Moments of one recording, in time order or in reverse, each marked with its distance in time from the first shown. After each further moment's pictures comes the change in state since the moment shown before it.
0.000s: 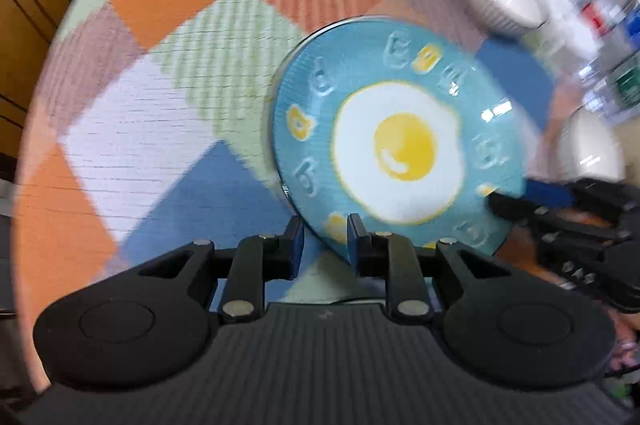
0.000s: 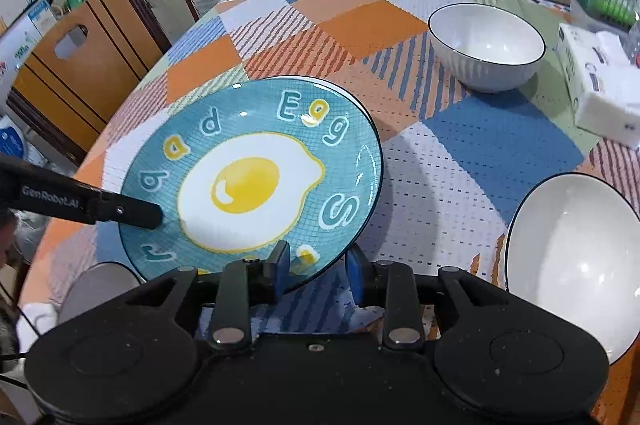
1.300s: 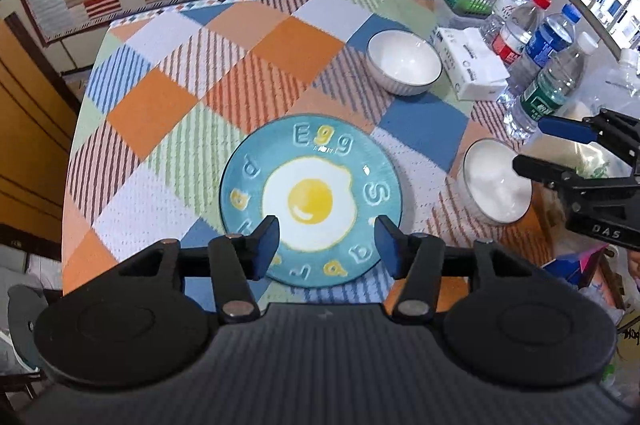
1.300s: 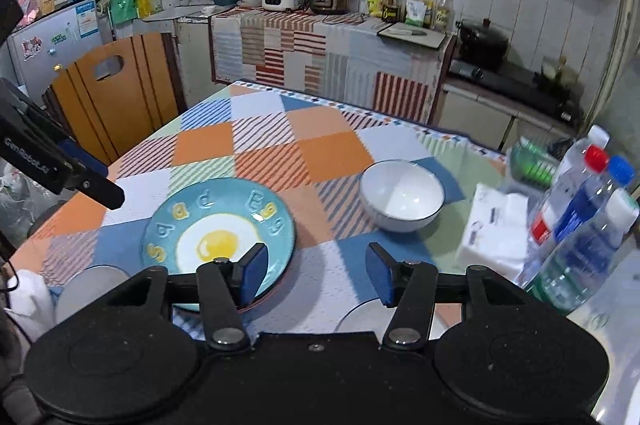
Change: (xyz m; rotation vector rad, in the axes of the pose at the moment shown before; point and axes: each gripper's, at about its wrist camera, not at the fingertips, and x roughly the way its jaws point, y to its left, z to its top) left arm -0.121 -0.065 0.013 0.152 -0.176 -0.058; right arm -0.148 -0.034 0.025 -0.264 -0.253 -0.096
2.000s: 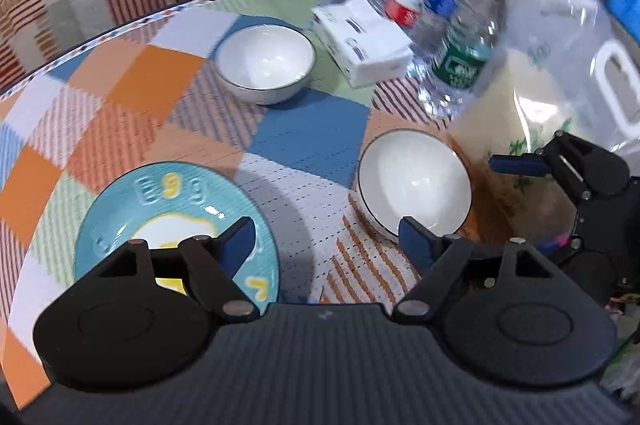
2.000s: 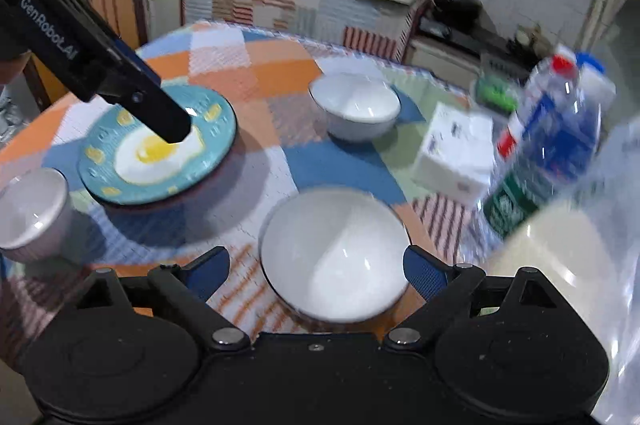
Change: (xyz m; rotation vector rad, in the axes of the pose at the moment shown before) left arm 0.088 -0.110 0.011 0.264 -0.009 -0.151; right arm 0.022 -0.023 -0.095 0.006 0.124 -0.114
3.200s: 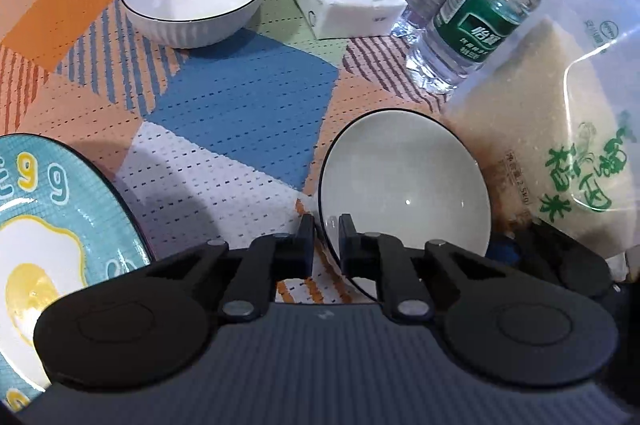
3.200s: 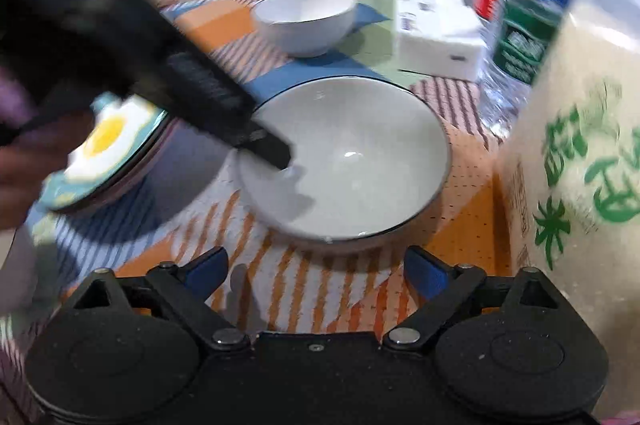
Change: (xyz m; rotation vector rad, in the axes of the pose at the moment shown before) left arm 0.115 -0.005 0.008 -0.104 0.100 -0.194; right arm 0.056 0.001 -0.040 0.353 0.046 -0.024
